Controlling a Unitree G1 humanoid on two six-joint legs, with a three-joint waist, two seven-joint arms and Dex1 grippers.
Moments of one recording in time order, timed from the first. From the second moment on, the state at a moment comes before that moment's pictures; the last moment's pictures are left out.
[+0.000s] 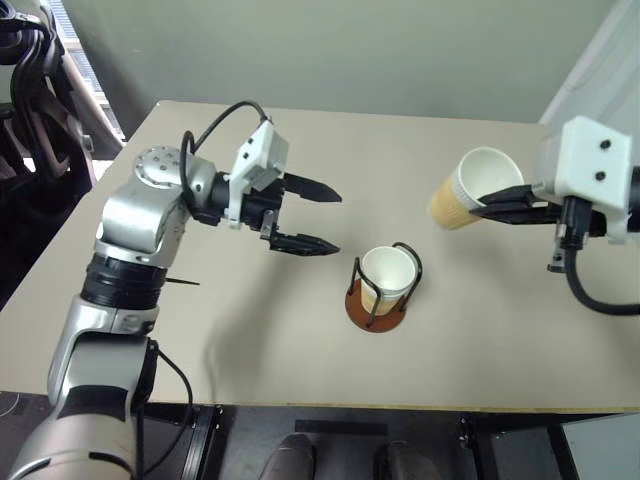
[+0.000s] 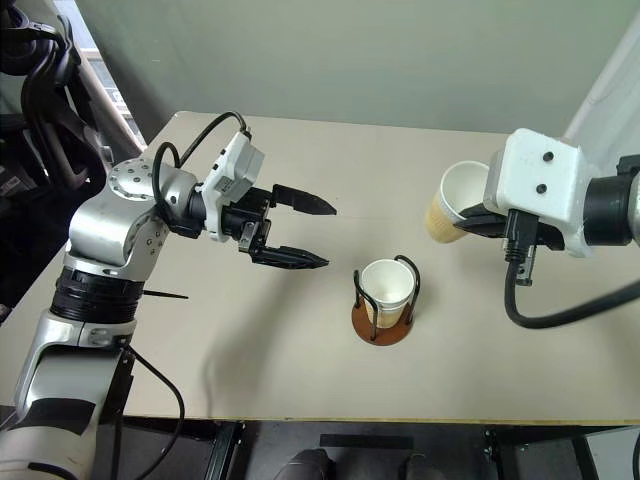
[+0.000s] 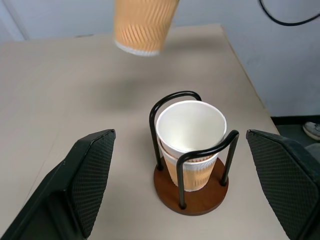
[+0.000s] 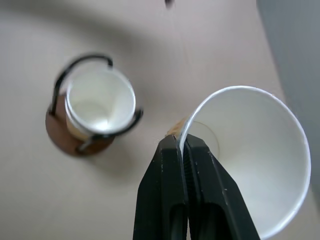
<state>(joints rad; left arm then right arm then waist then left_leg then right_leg) -0.98 0.70 -0.14 0.12 -0.44 0.50 -1.44 -0.80 -1.30 -0.06 -0.60 0.56 0.84 1.10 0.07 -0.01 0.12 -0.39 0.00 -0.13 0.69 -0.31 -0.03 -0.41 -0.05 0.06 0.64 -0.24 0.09</state>
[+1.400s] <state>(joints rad) -0.98 0.69 -0.15 0.13 -0.43 0.50 -1.47 -0.89 -1.11 0.21 -0.62 0.51 0.80 1.19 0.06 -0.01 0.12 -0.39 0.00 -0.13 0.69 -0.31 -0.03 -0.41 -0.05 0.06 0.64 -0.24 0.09</state>
